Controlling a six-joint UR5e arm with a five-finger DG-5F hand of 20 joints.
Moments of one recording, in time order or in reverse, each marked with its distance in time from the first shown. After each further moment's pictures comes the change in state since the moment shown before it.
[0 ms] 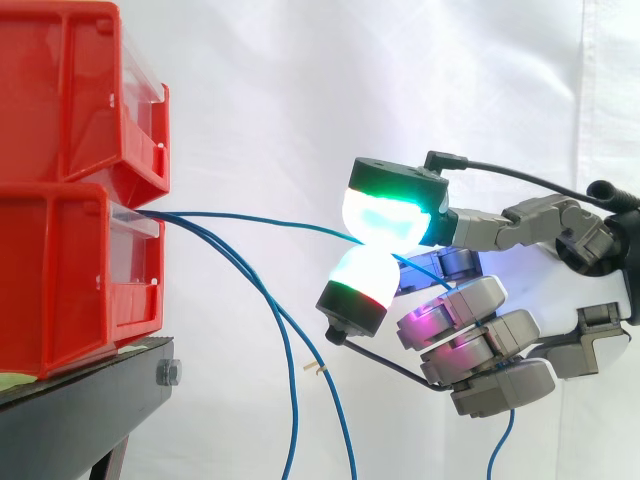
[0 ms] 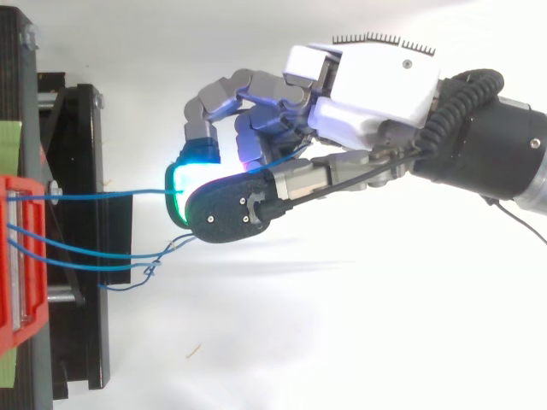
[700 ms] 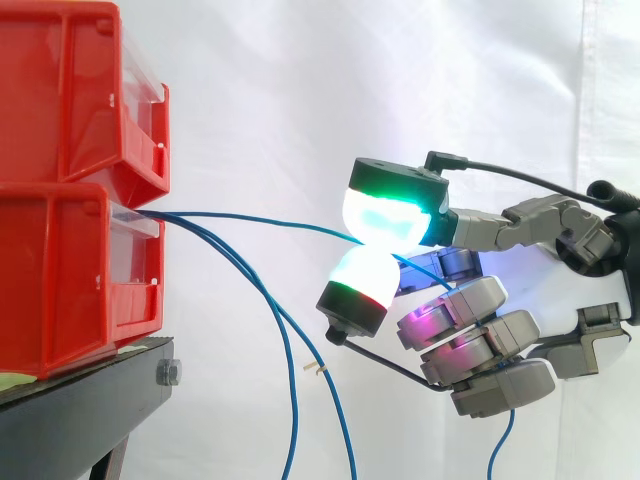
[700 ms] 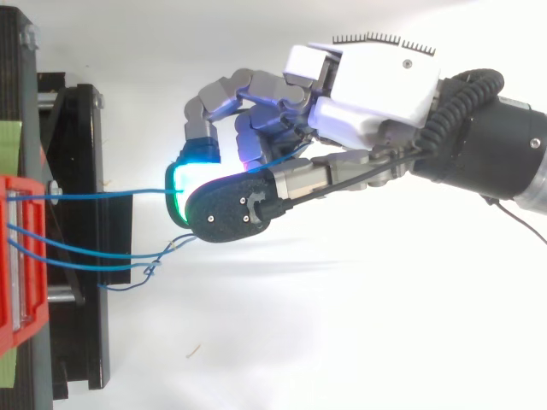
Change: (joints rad) arm 0.000 0.000 0.000 0.000 0.000 0.000
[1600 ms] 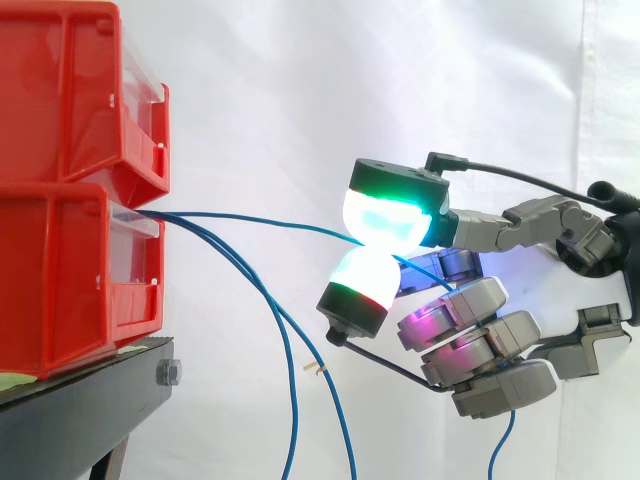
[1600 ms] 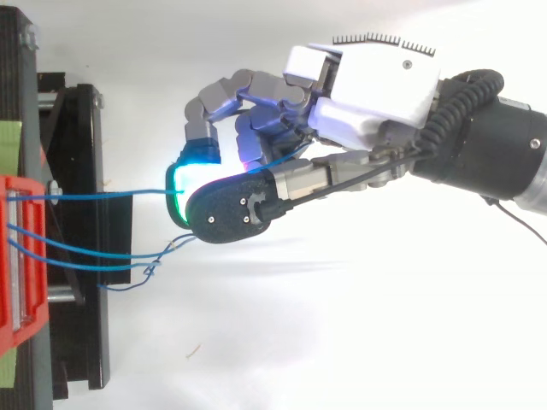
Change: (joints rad) arm 0.000 0.000 -0.001 0.000 0.000 0.000
